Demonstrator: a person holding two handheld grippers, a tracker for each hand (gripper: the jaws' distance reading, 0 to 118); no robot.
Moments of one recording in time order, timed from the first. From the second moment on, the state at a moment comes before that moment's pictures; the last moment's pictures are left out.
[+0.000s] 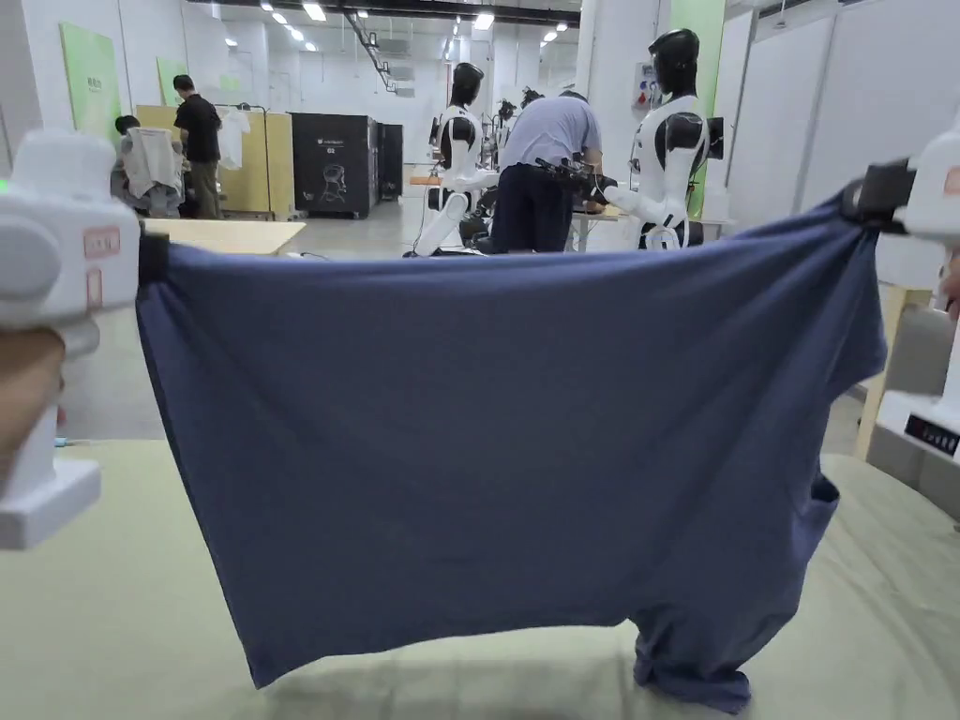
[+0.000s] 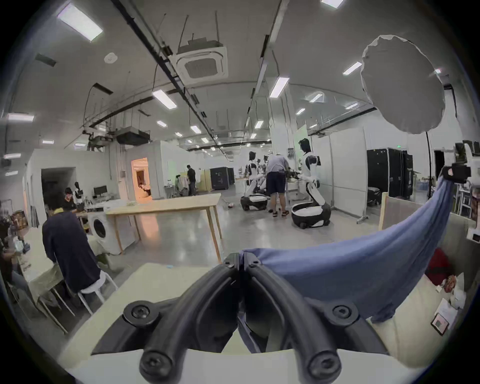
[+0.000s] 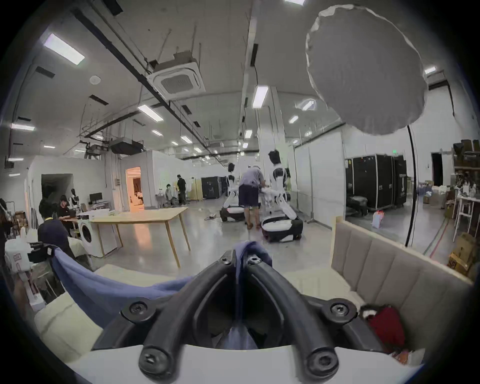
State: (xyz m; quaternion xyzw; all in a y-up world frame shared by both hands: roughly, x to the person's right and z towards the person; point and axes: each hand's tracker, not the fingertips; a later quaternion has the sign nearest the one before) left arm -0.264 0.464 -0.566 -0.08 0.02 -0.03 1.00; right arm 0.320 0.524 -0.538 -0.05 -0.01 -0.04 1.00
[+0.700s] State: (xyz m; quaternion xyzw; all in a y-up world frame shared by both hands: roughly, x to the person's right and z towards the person) left arm -0.259 0.216 -0.253 -0.31 -0.04 -0.07 0.95; right arm 0.331 0.216 -0.221 -0.26 0.05 0.00 0.96
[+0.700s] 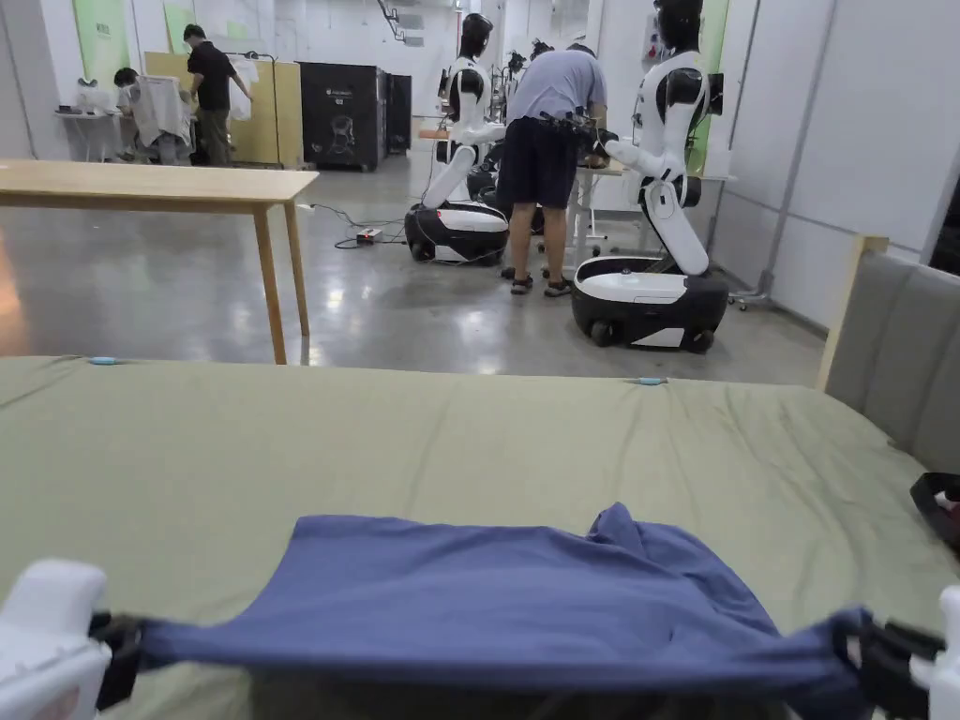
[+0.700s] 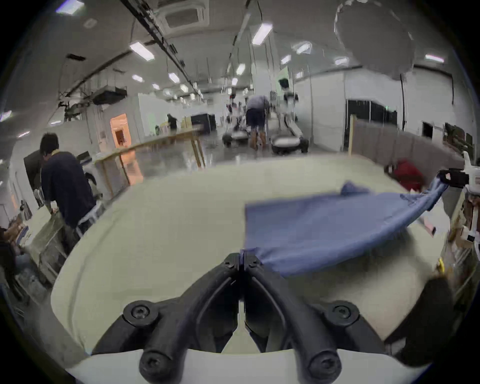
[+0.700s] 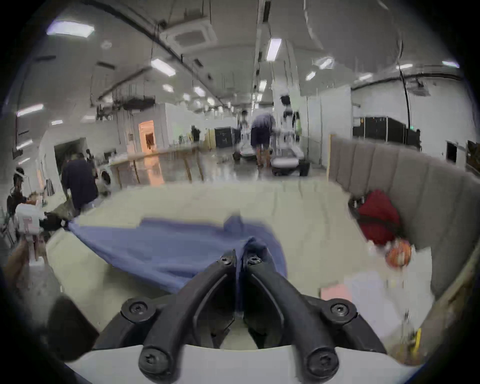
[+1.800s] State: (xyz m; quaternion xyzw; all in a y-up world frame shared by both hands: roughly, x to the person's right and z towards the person) left arm -0.288 0.200 -0.176 -0.31 -0.01 -0.01 0.95; right arm 0.249 0.228 -0.143 -0.22 0.01 -0.02 0.98
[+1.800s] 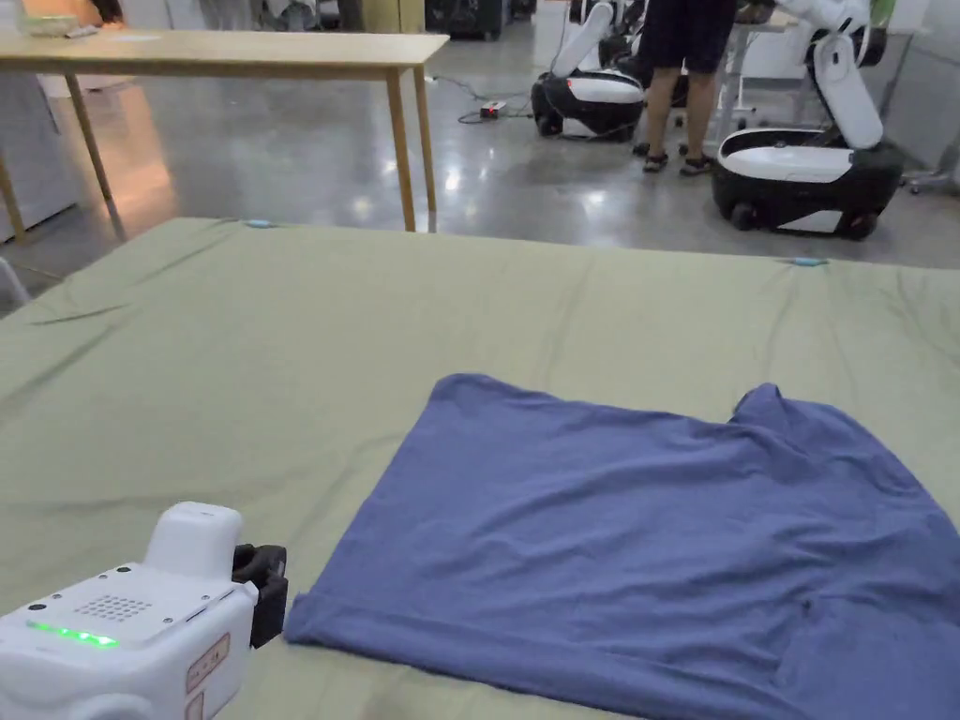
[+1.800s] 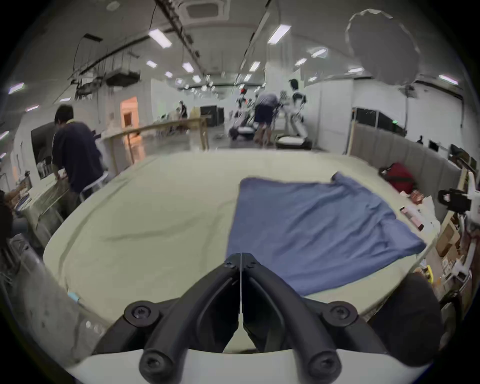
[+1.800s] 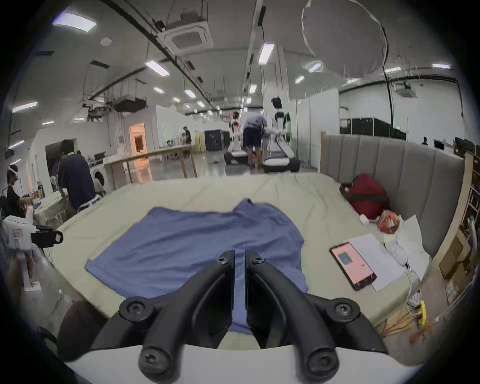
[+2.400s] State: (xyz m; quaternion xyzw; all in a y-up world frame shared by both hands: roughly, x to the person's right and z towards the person) left arm -0.293 0.106 -0.257 -0.42 -0.06 0.02 0.91; right arm 0.296 0.194 -0.167 -0.33 -0.05 -0.03 0.94
